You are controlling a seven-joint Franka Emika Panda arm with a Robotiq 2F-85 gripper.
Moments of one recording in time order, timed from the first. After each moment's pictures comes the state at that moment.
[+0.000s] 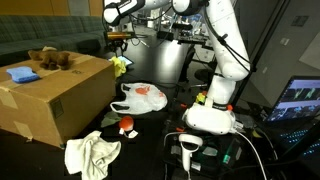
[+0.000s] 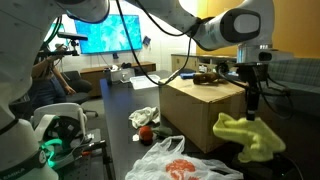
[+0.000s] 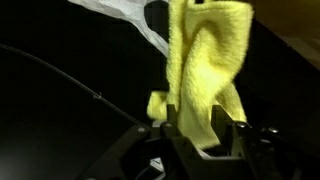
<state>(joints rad) -0.07 0.63 -0.20 -1.40 -0.04 2.01 0.69</state>
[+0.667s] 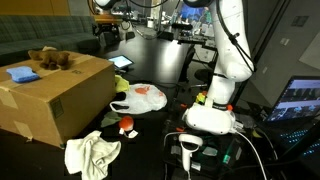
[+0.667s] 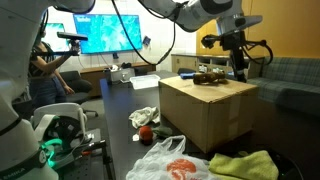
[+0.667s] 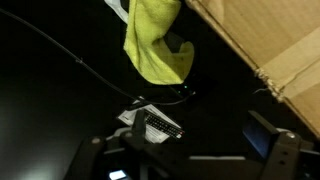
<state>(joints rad) 0.06 0.50 -0.18 -1.39 -0.19 2.01 0.75</state>
